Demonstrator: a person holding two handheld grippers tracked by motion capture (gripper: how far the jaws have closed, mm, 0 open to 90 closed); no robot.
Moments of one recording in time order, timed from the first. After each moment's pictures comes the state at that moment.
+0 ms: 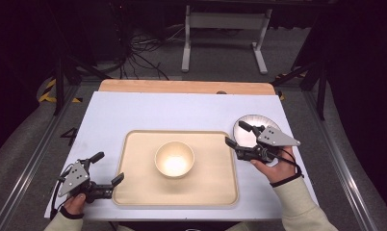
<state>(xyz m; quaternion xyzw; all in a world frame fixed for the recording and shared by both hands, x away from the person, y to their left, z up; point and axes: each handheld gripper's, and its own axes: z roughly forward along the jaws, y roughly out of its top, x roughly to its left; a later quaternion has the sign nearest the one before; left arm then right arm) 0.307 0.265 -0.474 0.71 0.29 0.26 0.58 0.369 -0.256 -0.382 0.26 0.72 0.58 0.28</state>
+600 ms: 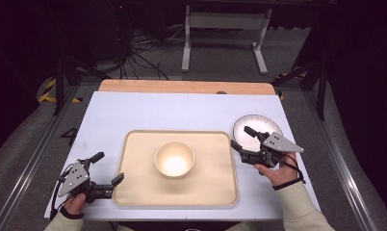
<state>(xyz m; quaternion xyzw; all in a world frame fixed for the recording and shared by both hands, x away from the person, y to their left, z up) 0.307 0.266 -0.473 0.72 0.29 0.26 0.58 0.367 -0.273 -0.411 0.29 0.70 0.59 0.28</state>
